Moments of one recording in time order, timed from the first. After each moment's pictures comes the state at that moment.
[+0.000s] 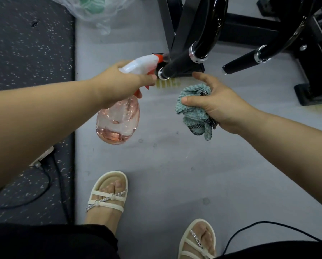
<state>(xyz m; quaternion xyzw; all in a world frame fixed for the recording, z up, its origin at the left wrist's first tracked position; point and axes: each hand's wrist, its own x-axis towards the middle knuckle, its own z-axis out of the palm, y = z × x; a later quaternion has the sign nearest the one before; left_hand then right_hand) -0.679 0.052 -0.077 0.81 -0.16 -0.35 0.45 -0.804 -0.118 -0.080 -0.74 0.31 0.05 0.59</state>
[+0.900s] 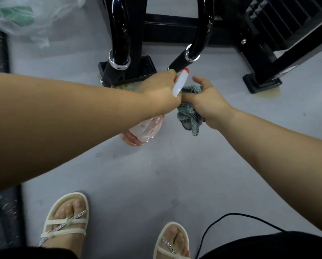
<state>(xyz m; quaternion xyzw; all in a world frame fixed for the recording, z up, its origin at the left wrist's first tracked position) -0.753 -0.117 -0.087 0.85 -0.41 -0.22 0.26 -0.852 -0.208 -0.089 -0.69 0.44 -0.05 0.57</state>
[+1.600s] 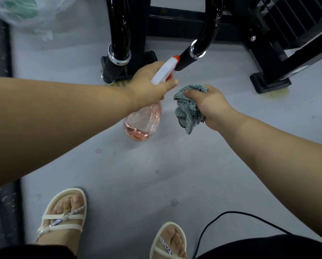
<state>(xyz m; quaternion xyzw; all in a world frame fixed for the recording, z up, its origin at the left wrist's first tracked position) -0.738 -0.099 -0.099 0.74 -0.32 -0.32 0.50 -0.848 -0.218 -0.109 -0.63 0.48 -0.06 0.60</state>
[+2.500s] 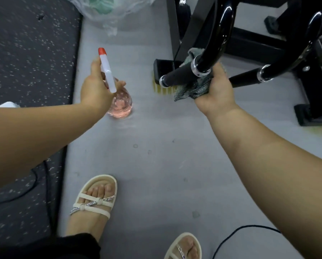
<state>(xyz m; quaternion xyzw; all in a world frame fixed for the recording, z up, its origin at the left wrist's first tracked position) -0.651 0.072 -0.159 0.87 -0.04 -0.12 0.48 -0.733 -0.146 -0.112 -0.37 0.36 -0.15 0.84</state>
